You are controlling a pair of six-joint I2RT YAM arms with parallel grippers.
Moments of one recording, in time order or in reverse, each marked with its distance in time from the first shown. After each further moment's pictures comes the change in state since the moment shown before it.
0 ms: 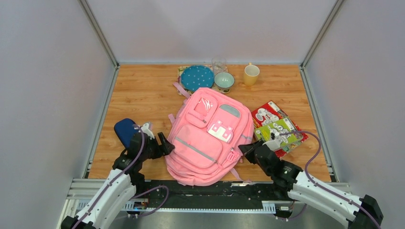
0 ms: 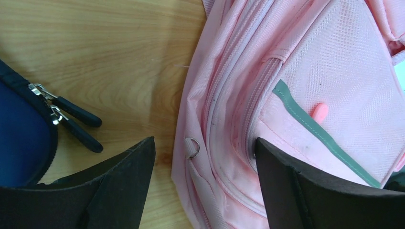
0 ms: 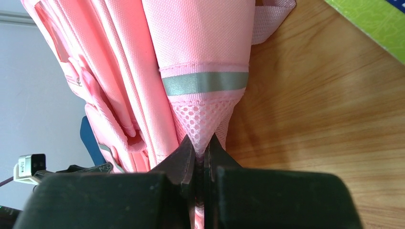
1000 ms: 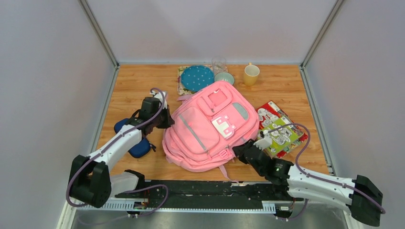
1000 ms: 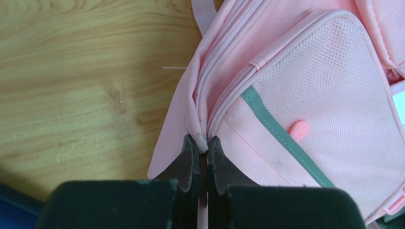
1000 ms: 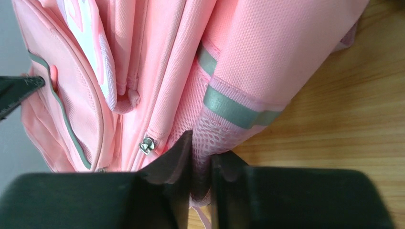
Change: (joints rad) left arm -0.018 0.623 0.483 0.109 -0.013 0.261; right arm 0.166 0.165 0.051 0.073 0.099 -0.094
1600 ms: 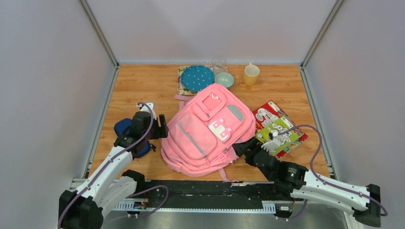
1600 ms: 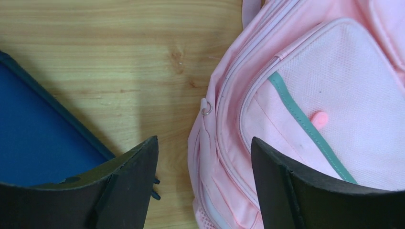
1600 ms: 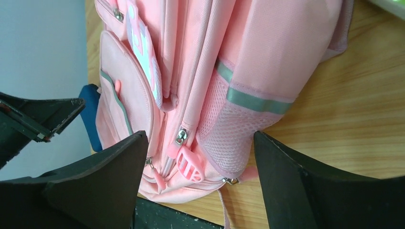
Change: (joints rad) left arm 0.006 -0.263 -0.159 -0.087 -0.195 -0.002; right arm 0.110 -0.209 0.073 -0.249 0.104 0.027
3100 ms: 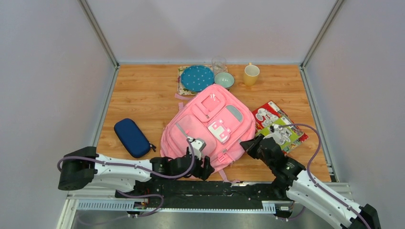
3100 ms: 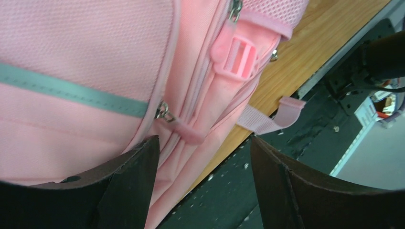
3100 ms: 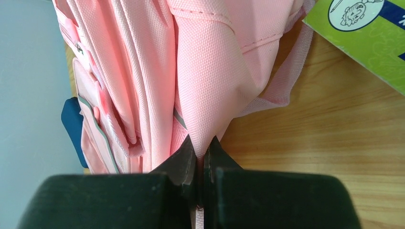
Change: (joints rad) left arm -1.056 0.189 -0.156 0.463 -0.299 -0.389; right arm -0.442 0.060 -0.055 0.175 -0.407 -0.188
